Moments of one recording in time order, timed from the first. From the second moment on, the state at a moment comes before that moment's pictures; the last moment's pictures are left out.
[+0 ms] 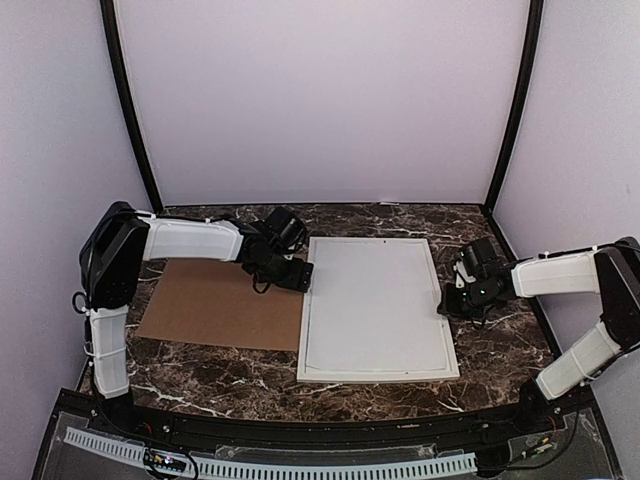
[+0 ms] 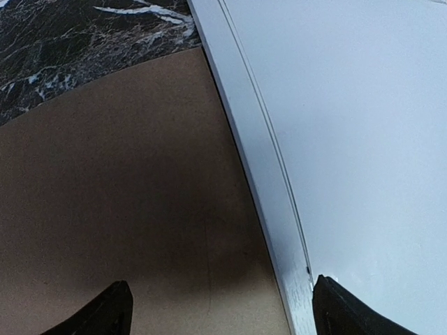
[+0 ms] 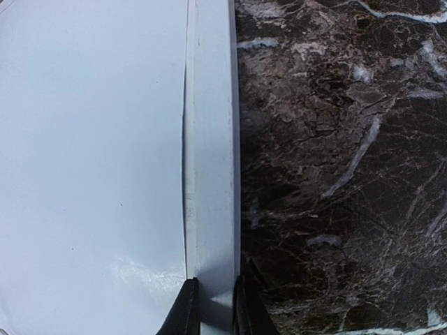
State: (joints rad) left arm -0.74 2.03 1.45 -0.47 -0.14 -0.42; right arm 0.36 1.46 0.64 -0.25 -0.08 0.46
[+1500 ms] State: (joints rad) left arm -0.73 2.13 1.52 -0.47 -0.14 -0.38; right arm 0.36 1.46 0.64 -0.23 -0.08 0.46
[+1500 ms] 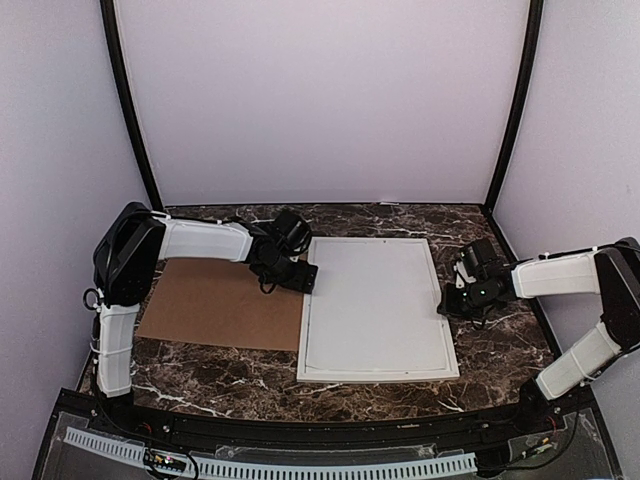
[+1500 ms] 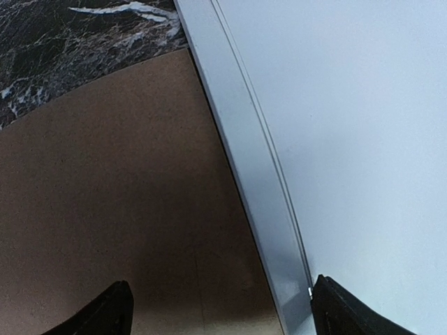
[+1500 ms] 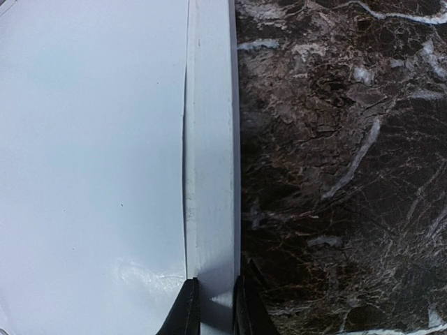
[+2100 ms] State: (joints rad) left arm -0.74 2.08 1.49 -0.46 -0.17 -0.39; right arm 0.36 1.46 0.63 -0.20 -0.09 0.46
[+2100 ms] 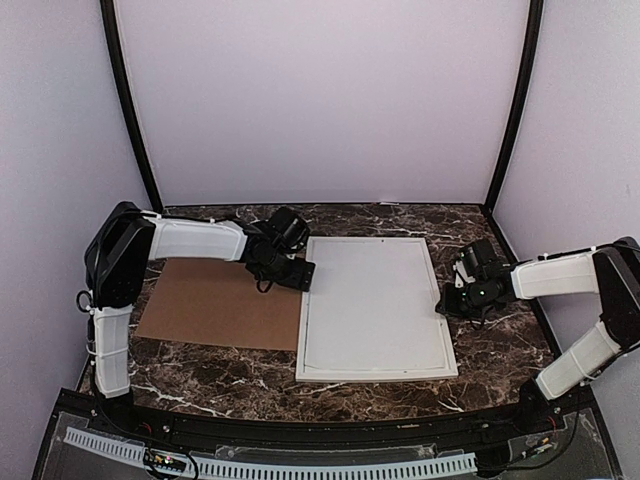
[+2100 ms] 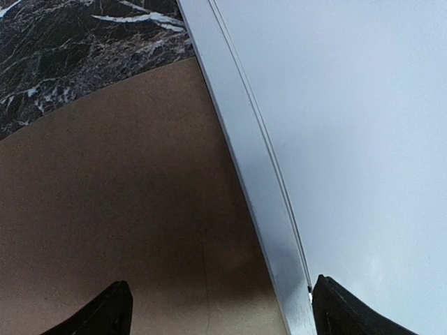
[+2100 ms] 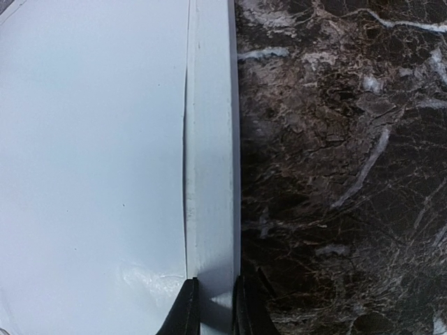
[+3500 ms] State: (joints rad) left arm -0.73 2.09 1.47 -0.46 -0.18 -0.38; right arm 0.36 1.47 0.62 -0.17 -0.10 0.46
